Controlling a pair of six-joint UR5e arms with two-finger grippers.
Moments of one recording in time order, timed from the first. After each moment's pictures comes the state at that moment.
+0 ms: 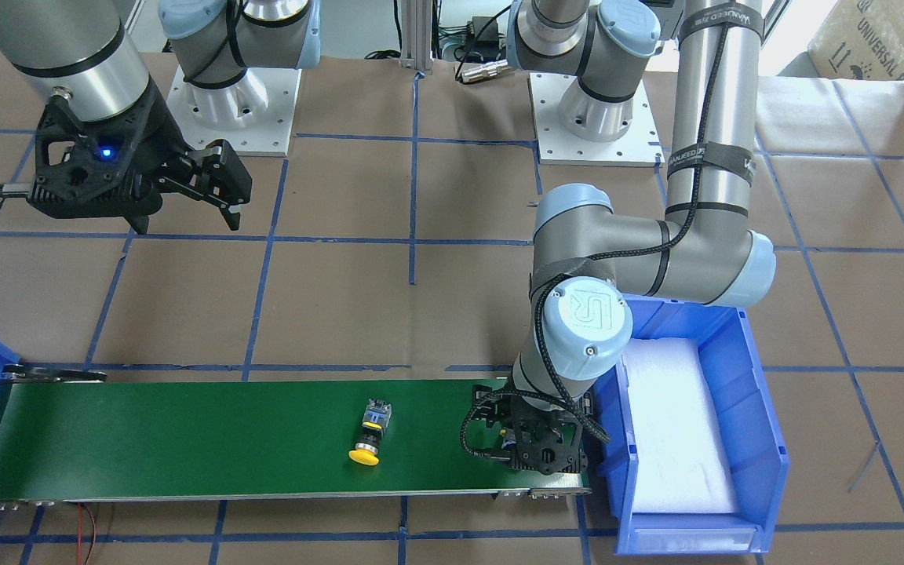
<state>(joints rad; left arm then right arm) -1.71 -2.15 -1.41 -1.16 1.56 -0.07 1.59 -1.48 1.46 -1.56 -1.53 -0.03</state>
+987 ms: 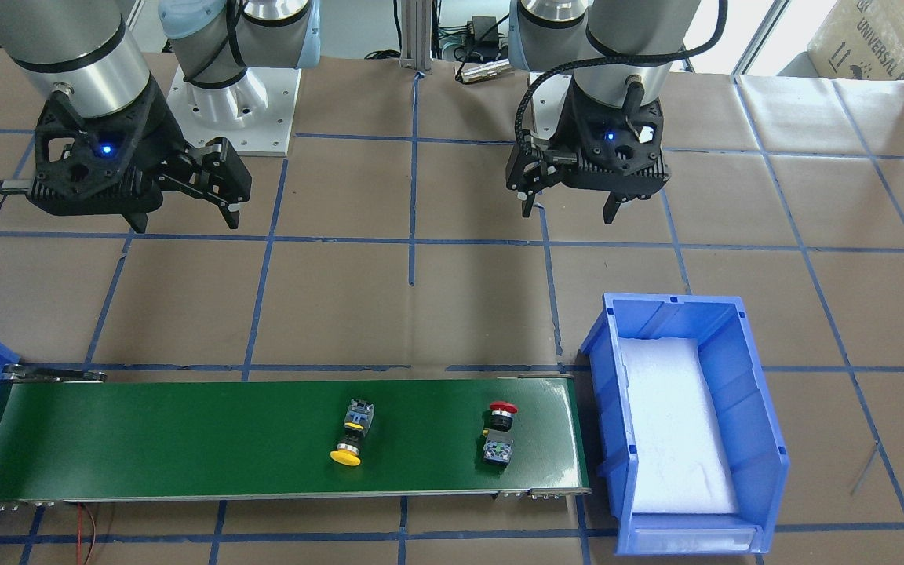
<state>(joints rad) -1.69 -1.58 -1.60 -1.47 1.56 -0.07 1.59 -1.49 1.46 -1.56 -1.54 -0.03</state>
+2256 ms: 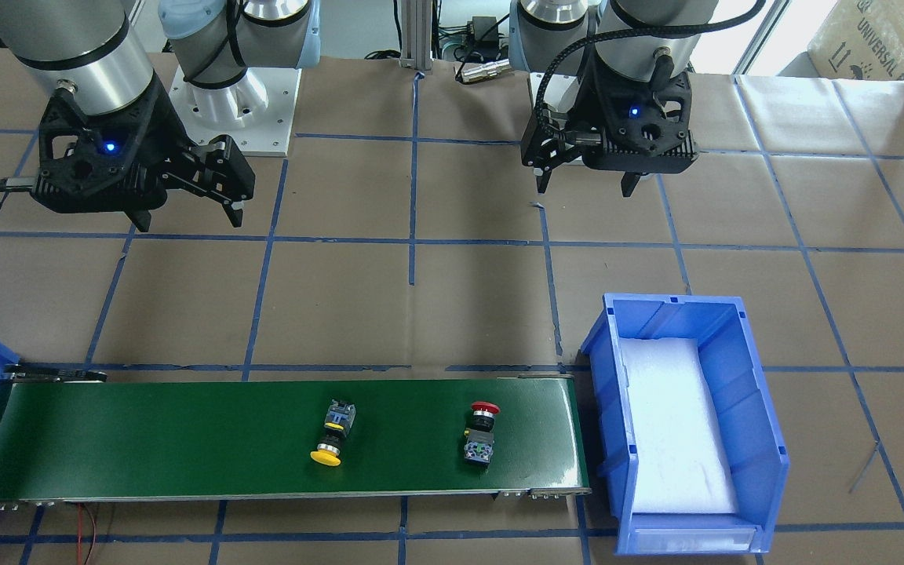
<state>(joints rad) -1.68 -1.60 -1.48 -1.65 1.57 -0.08 1.60 -1.49 1.46 -1.56 -1.53 -0.03</state>
